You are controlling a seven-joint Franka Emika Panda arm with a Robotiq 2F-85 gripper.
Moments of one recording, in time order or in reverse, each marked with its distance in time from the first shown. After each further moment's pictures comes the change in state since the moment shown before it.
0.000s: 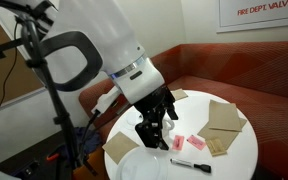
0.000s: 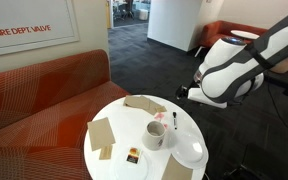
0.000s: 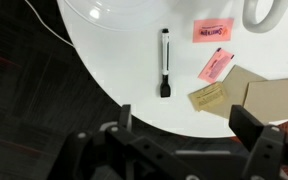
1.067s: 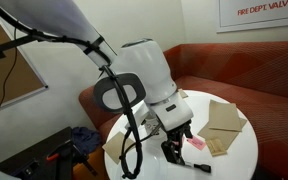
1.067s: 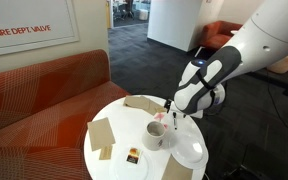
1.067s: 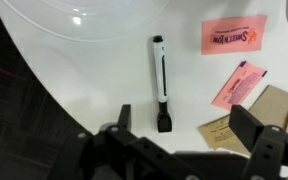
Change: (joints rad) arm 0.098 0.353 -0.040 0.250 0.152 0.006 -0.008
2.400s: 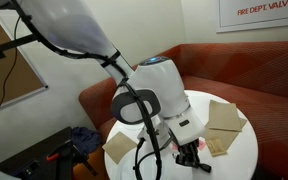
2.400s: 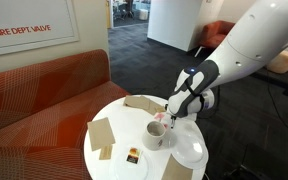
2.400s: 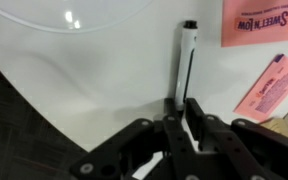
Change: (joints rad) arm 0.009 0.156 -0.019 0.132 0.050 -0.010 0.000
